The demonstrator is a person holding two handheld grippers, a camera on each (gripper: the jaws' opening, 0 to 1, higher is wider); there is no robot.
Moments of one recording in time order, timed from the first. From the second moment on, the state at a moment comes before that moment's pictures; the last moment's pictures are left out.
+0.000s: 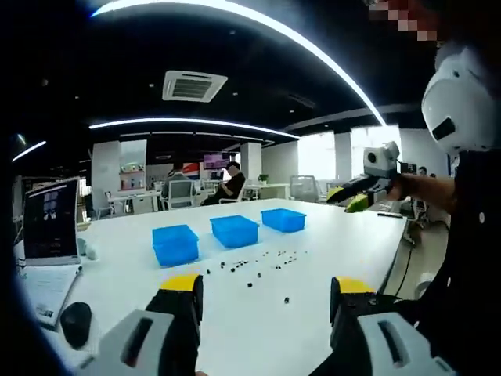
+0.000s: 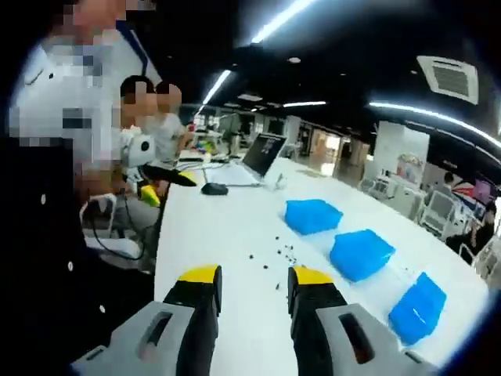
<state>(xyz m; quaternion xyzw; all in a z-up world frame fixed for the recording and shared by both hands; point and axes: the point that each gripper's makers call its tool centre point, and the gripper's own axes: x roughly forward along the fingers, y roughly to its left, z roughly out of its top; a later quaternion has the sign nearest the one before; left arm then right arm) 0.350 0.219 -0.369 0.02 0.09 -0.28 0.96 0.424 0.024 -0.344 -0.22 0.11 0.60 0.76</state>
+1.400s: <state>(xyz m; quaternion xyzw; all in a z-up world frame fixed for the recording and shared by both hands) 0.331 0.236 -0.377 0.02 0.10 -0.26 0.96 0.410 0.137 -0.486 -0.49 0.28 0.71 0.41</state>
